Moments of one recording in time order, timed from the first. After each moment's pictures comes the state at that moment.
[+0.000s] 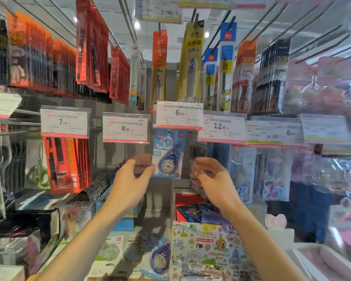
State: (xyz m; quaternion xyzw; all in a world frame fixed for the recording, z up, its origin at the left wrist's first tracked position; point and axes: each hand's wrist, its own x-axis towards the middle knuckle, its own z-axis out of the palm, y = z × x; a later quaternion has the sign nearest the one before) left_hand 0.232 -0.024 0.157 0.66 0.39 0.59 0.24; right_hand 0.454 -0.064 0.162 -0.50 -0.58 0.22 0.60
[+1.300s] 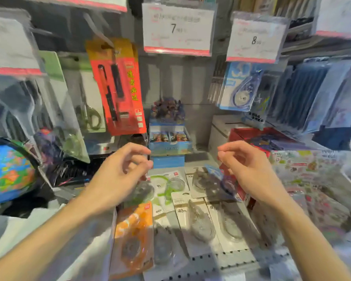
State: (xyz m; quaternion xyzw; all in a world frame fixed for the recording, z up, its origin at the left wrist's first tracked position) left_hand -0.011 -0.011 0.072 0.75 0.36 0.42 0.35; right_hand 0.269 -0.092 0.071 -0.59 -0.55 0.18 0.57
